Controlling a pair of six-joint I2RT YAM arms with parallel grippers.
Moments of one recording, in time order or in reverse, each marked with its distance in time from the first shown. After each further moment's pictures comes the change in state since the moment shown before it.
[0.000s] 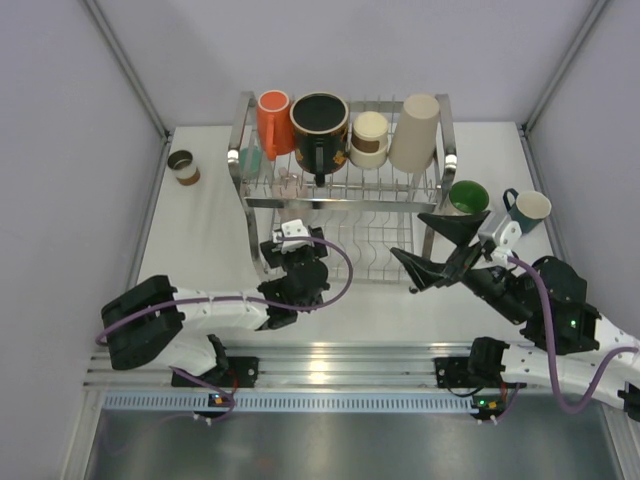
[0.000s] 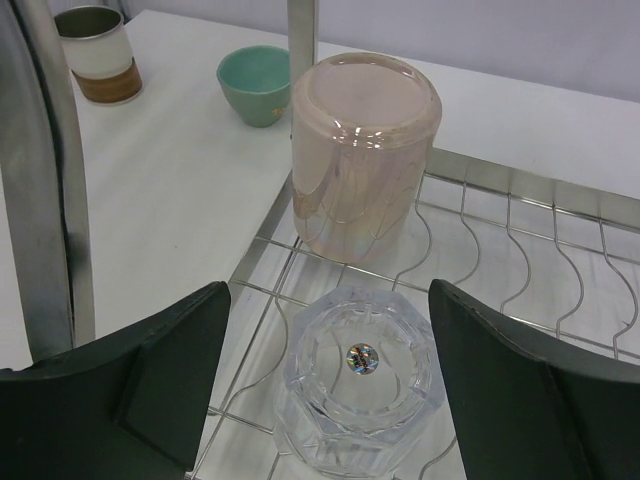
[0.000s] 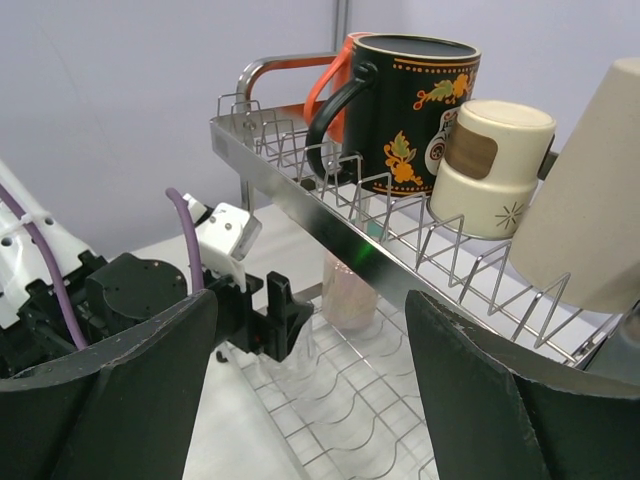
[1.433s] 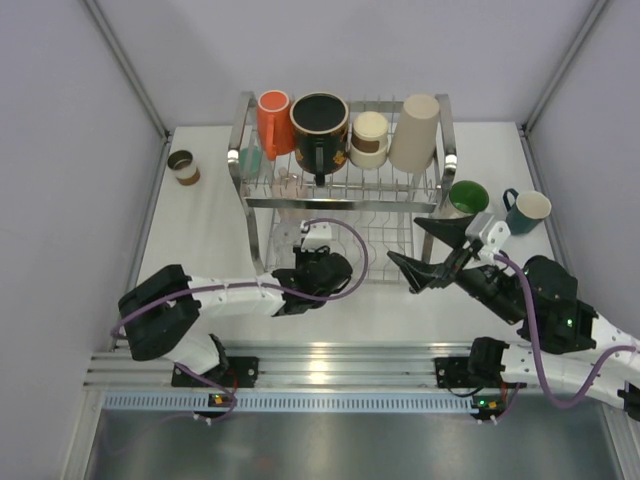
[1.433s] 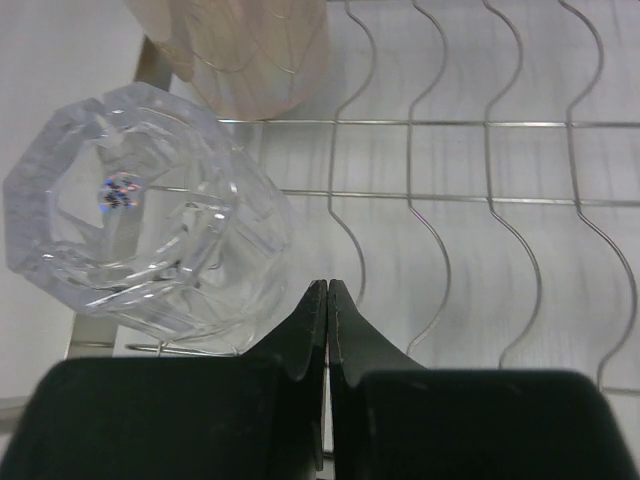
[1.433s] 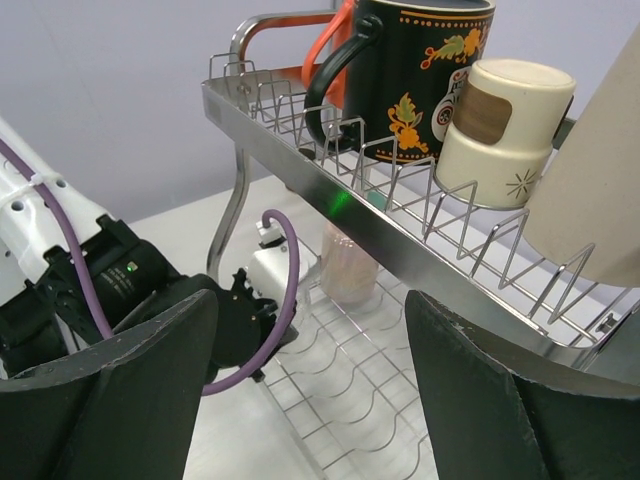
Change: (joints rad) left arm 0.038 0.108 0.170 -0.649 0.348 -0.319; right arm 0.000 0.011 -0.005 -0.051 0.017 0.014
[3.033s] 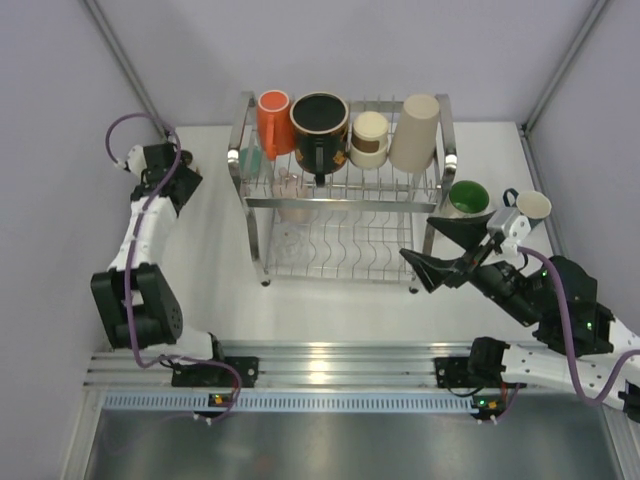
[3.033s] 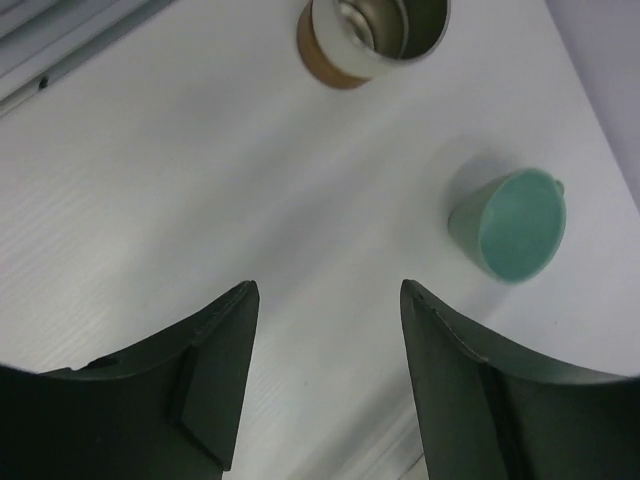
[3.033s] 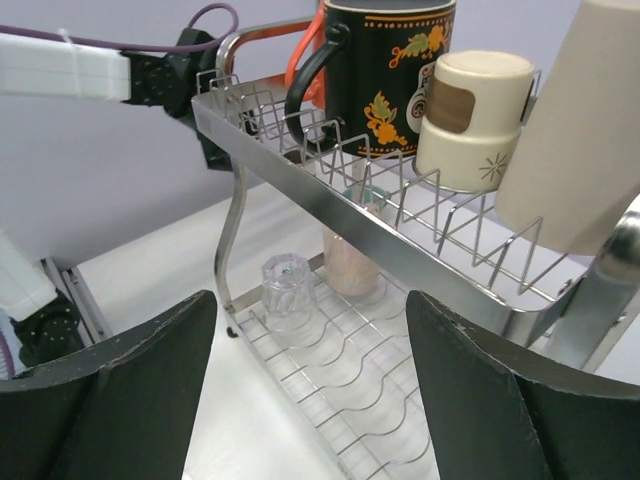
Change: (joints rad) left arm 1.233 -0.071 0.410 -0.415 0.779 -0.162; right arm 0.000 -0.042 0.059 -0.096 0.038 0.072
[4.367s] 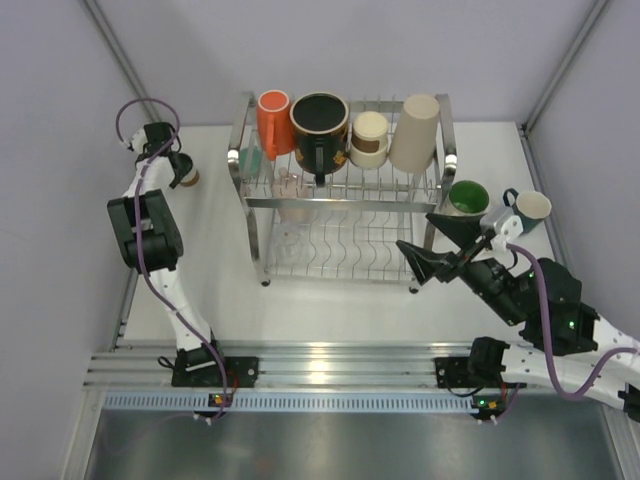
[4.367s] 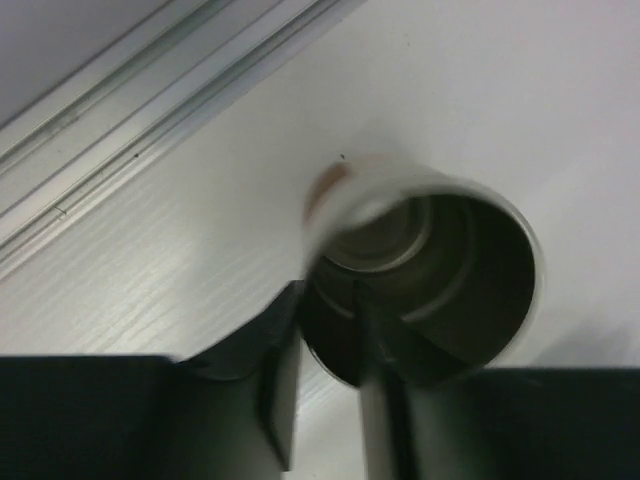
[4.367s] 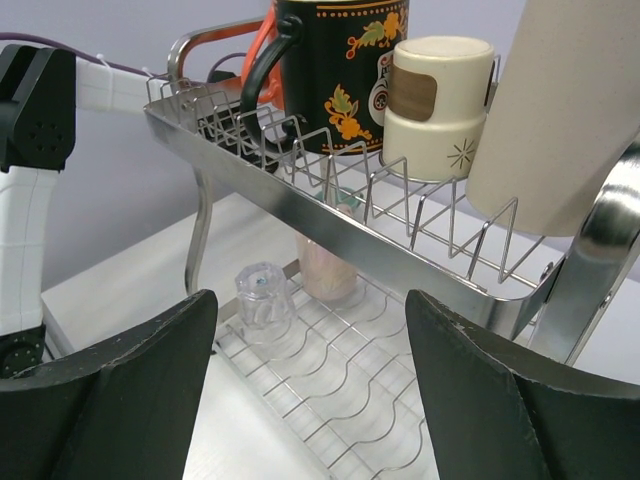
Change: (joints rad) left arm 0.115 0.702 0.555 0.051 -0.003 0.127; right arm 0.000 0.018 -0.077 0.114 0.098 0.008
